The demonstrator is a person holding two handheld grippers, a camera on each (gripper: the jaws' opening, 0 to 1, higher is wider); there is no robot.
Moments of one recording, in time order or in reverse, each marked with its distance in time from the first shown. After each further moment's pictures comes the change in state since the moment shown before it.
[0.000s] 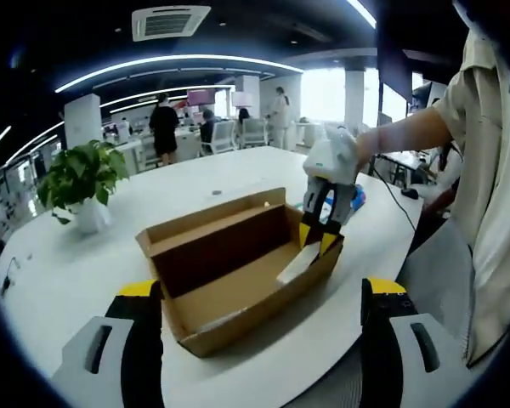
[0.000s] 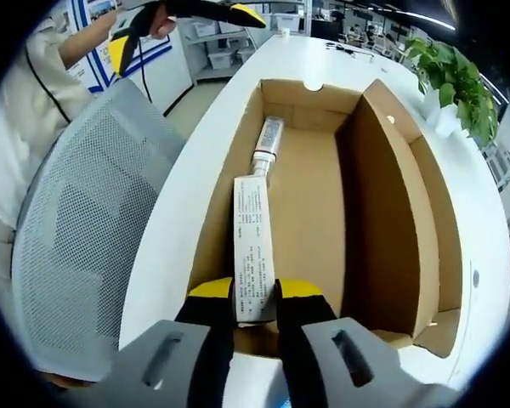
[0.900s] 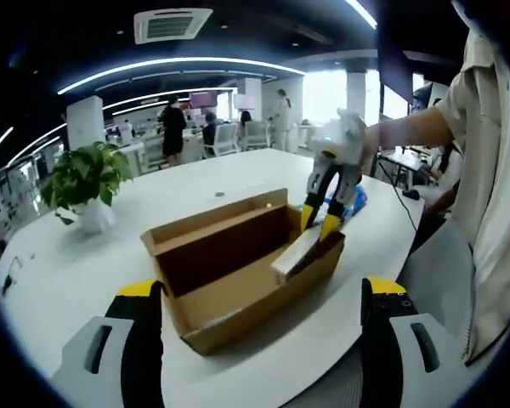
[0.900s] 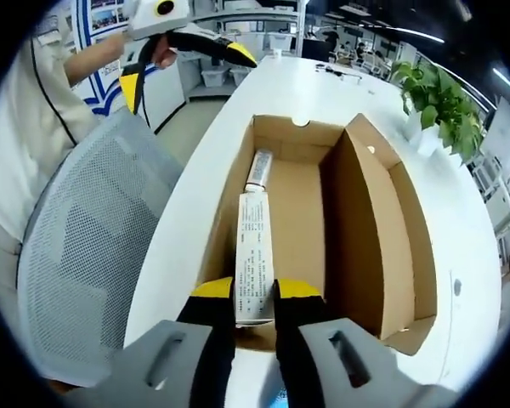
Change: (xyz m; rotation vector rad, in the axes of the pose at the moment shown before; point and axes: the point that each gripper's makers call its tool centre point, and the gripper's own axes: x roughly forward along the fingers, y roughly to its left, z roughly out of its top) left arm -0.006 0.002 -0.002 -0.001 -0.018 0.008; right arm -0.040 -0.005 0.033 -0.015 -0.115 -0.078
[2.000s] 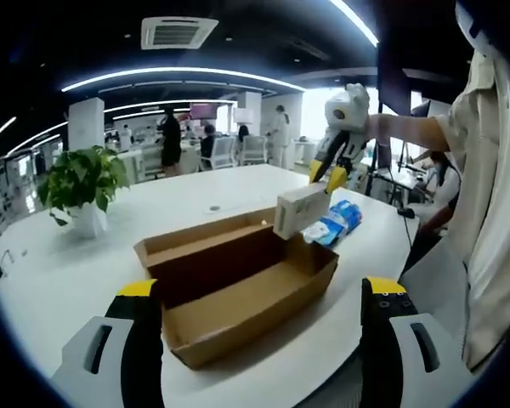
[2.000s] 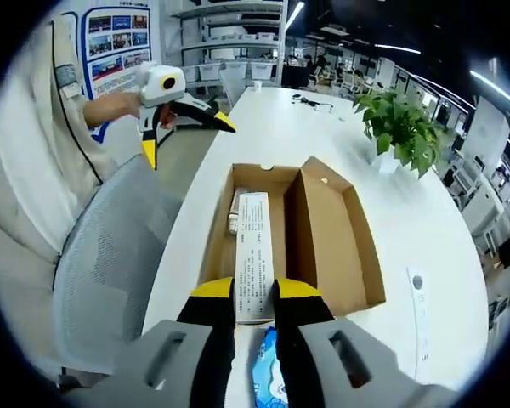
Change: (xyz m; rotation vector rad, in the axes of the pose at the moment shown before) left arm 0.004 -0.007 0.017 -0.038 -0.083 -0.030; right arm -0.111 -0.022 0.009 0.050 -0.109 -0.073
